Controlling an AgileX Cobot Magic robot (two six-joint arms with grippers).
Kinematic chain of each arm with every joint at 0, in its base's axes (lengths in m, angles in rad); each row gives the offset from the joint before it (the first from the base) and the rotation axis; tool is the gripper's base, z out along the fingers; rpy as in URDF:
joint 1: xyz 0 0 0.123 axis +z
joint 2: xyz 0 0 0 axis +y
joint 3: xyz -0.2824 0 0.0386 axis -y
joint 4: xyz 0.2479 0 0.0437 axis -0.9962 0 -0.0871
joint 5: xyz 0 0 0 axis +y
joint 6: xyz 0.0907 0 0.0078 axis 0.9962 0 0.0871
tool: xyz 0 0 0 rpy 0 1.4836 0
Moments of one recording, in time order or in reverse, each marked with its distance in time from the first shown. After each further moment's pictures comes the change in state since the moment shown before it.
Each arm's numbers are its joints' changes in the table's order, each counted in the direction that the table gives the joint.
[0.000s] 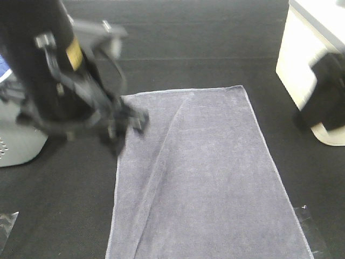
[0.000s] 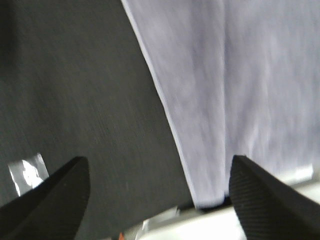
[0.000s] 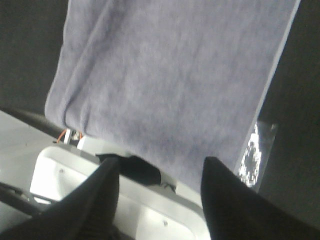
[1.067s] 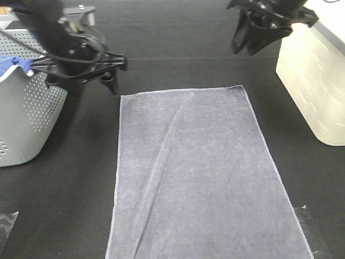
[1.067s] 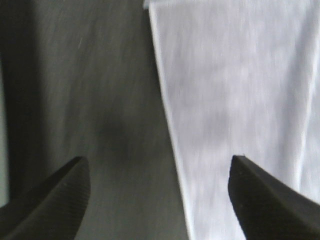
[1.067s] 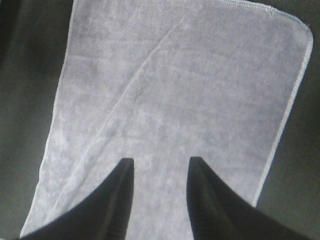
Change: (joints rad) left arm 0.403 0.414 0.290 0.145 -0.337 0.253; right arm 0.000 0.649 0.665 0.035 -0.036 0.000
